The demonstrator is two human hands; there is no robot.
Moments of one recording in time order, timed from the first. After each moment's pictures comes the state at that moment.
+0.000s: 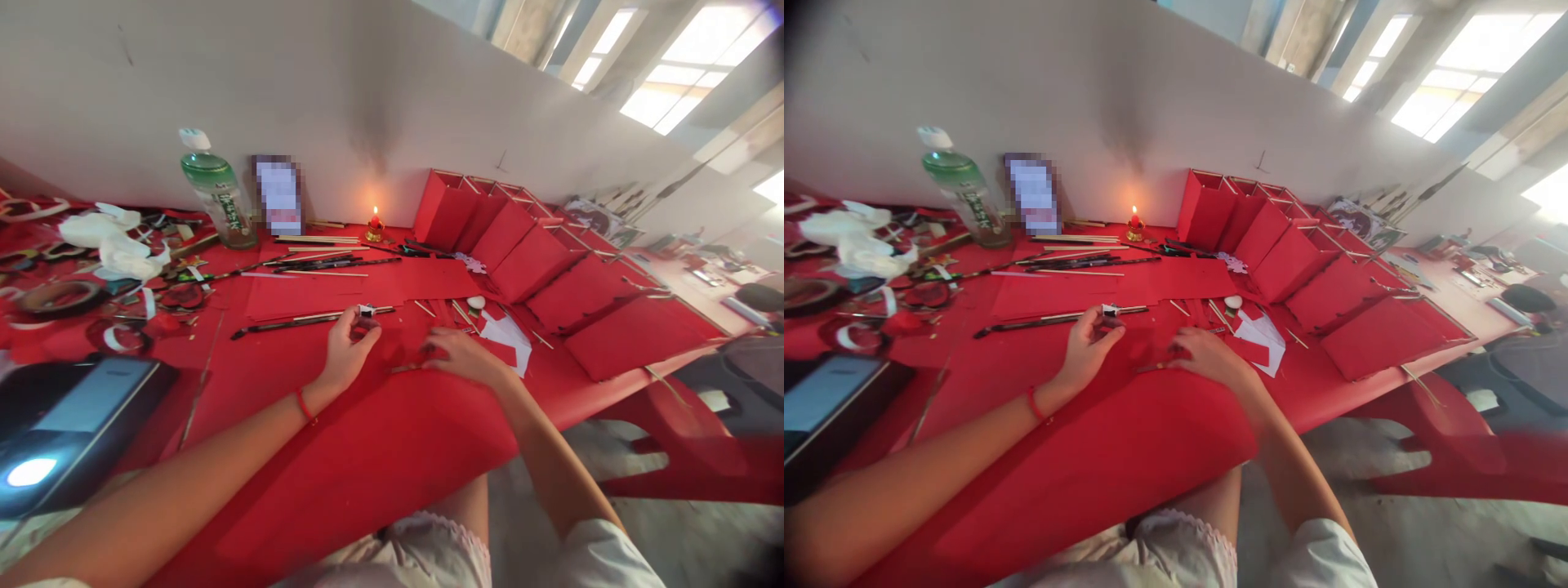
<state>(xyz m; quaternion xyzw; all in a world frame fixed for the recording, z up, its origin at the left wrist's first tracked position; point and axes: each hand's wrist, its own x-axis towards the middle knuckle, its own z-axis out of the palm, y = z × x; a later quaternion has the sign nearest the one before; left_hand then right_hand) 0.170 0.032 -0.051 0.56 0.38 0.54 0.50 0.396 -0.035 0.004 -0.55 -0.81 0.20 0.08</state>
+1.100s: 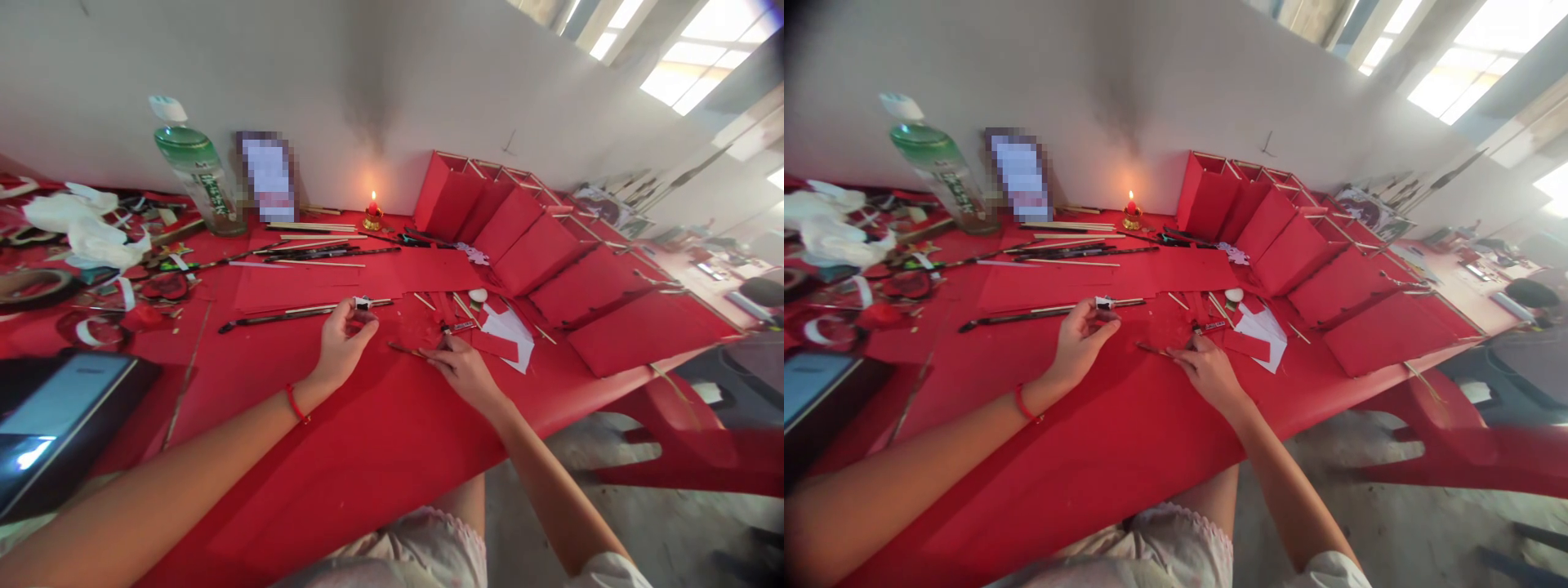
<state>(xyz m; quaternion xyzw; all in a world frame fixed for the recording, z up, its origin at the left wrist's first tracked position) 0.172 0.034 -0.051 0.54 0.37 0.55 0.52 0.404 -0.071 -0.041 -0.64 -0.74 0.09 0.17</state>
